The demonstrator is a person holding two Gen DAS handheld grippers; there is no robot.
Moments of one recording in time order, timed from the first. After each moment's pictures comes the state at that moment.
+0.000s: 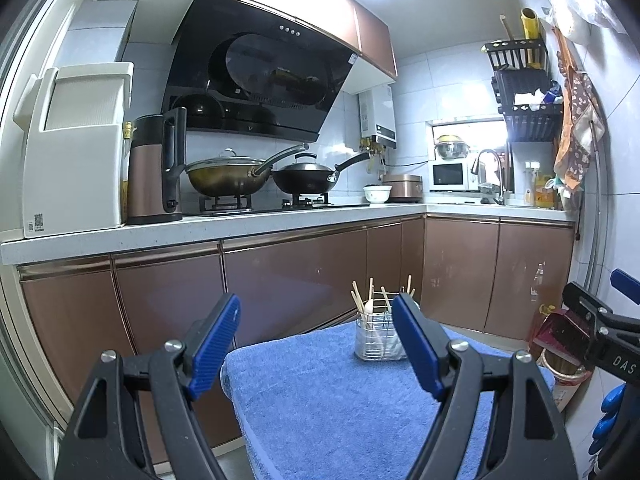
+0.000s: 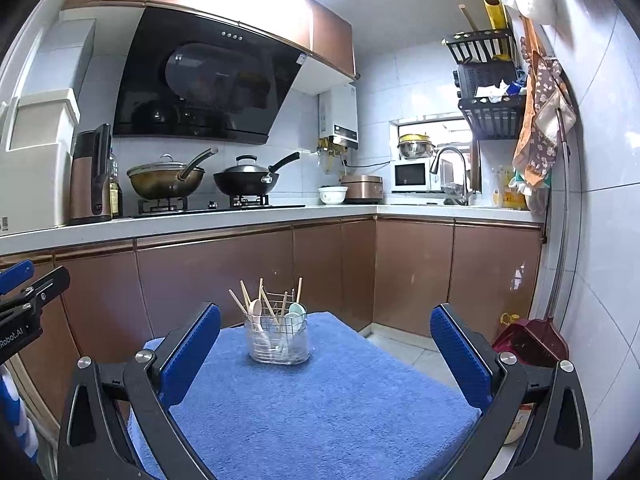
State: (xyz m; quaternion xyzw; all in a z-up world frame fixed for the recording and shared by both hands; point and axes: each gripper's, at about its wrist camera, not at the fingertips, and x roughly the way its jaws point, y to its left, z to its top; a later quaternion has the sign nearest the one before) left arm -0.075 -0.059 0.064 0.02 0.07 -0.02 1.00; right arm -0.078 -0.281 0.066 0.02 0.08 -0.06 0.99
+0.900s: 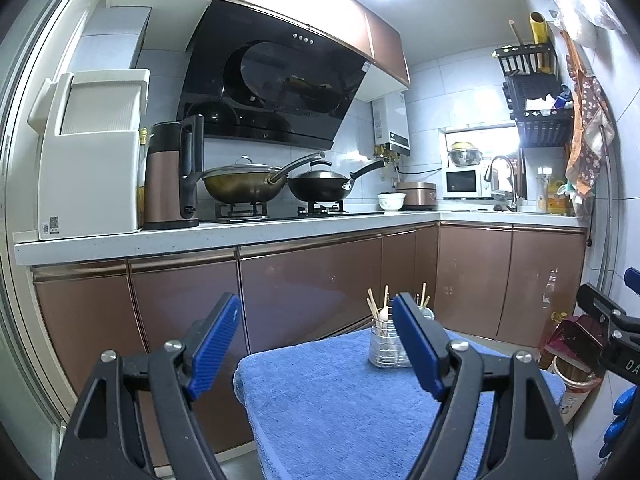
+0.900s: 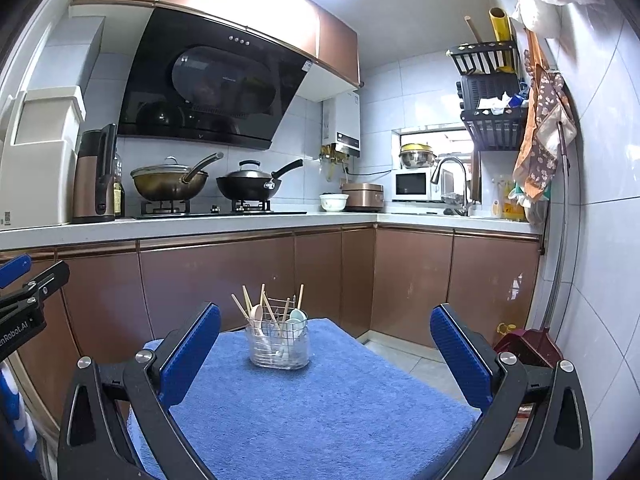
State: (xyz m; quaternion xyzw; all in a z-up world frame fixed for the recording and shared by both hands) left arm -0.080 -0.051 0.065 0.02 0.05 0.01 1.00; right arm -0.084 -0.273 0.071 0.01 0.07 -0.06 1.00
